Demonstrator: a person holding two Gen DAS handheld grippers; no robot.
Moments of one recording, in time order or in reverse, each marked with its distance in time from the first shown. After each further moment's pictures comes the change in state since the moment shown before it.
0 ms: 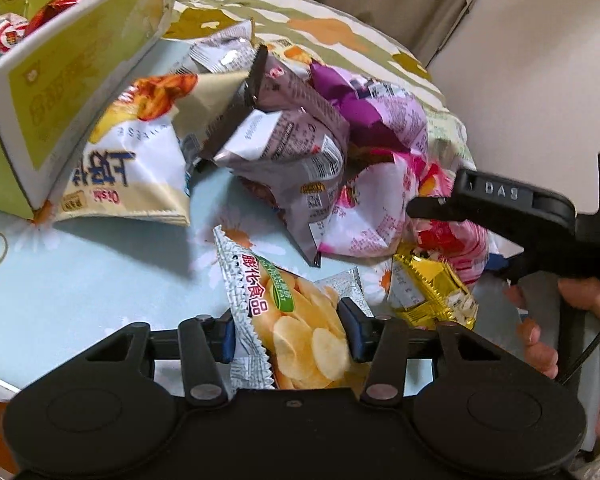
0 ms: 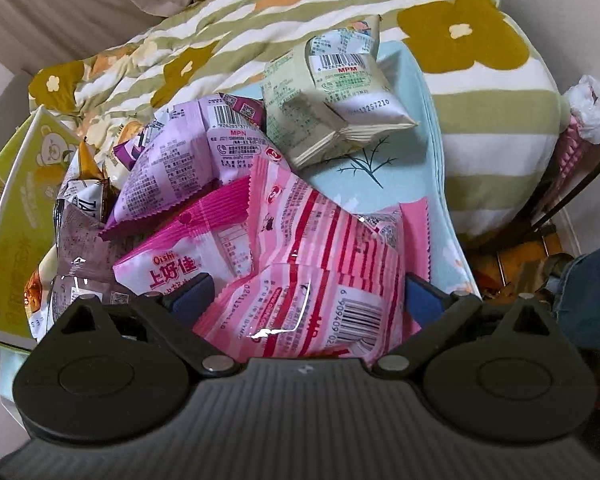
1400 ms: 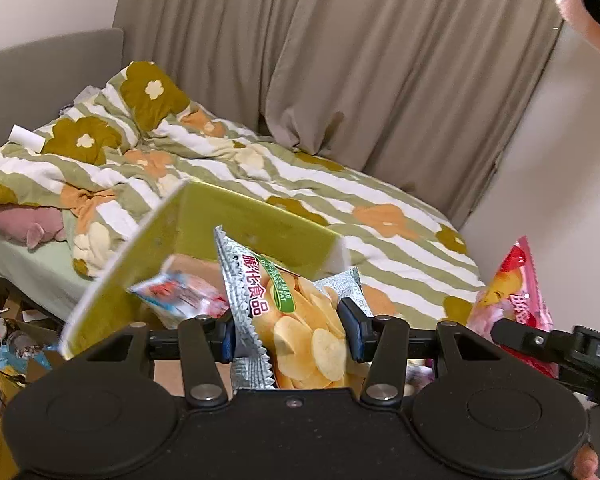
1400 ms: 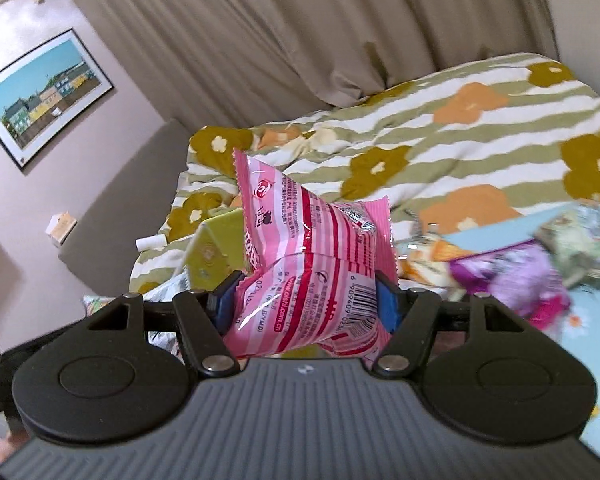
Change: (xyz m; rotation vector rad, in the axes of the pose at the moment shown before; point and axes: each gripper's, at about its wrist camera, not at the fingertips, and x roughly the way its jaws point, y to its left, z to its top) left arm -0.198 0.172 0.152 -0.039 -0.411 0.071; right arm -0.129 0.243 0.007 -0.161 -0.269 0.341
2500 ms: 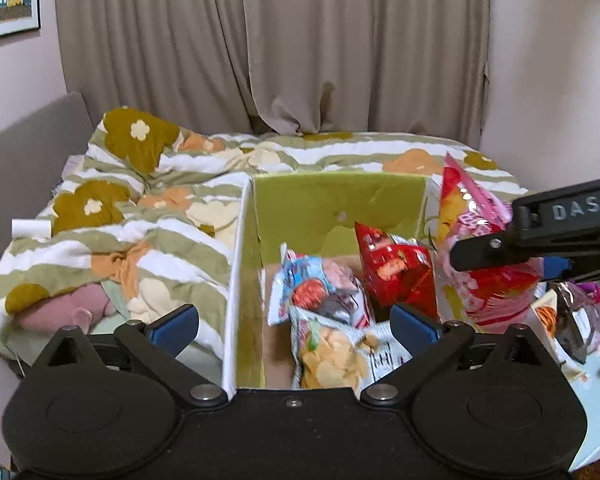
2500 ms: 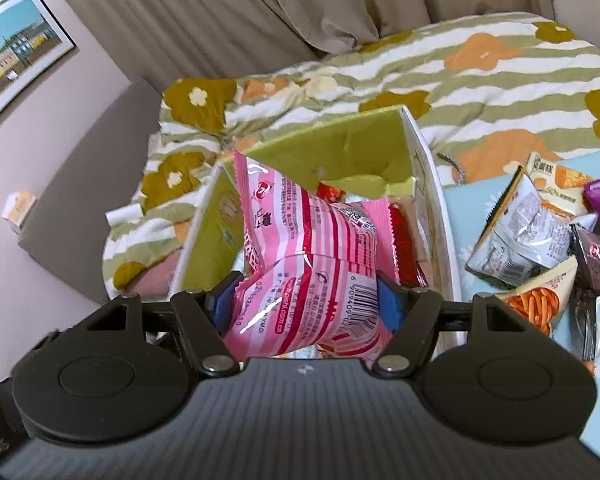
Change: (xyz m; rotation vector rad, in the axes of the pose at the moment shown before) left arm 0.041 0.093 -0.015 0.387 0.012 0.069; right arm 0.137 0.113 -0.052 0.056 0.118 -0.137
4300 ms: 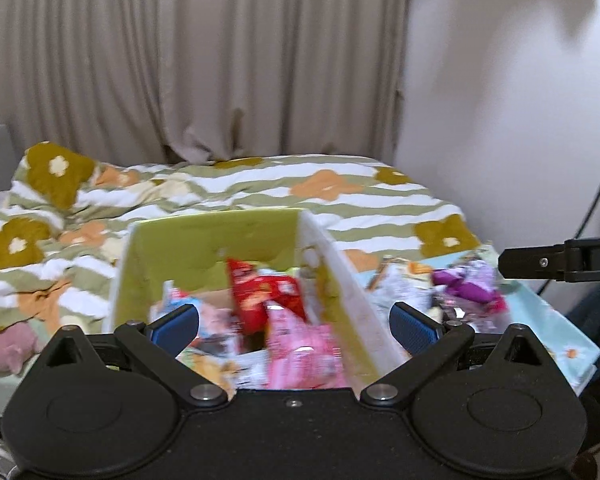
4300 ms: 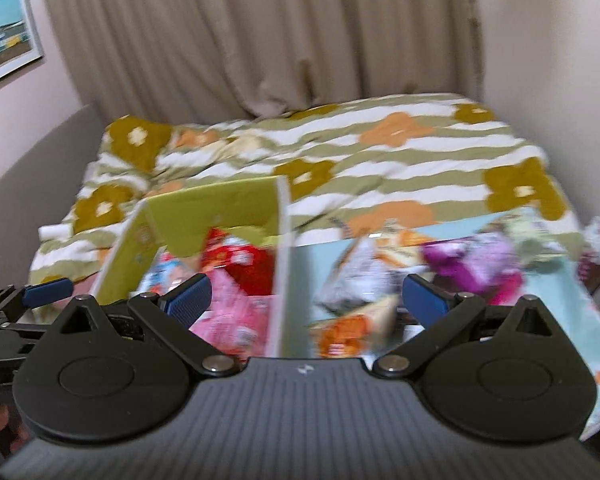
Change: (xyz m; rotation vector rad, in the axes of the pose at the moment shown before) left arm -0.034 -0.076 0.018 0.083 -0.073 -0.240; right arm -0.135 -0.058 -0.023 -0.095 -0.231 -0.279
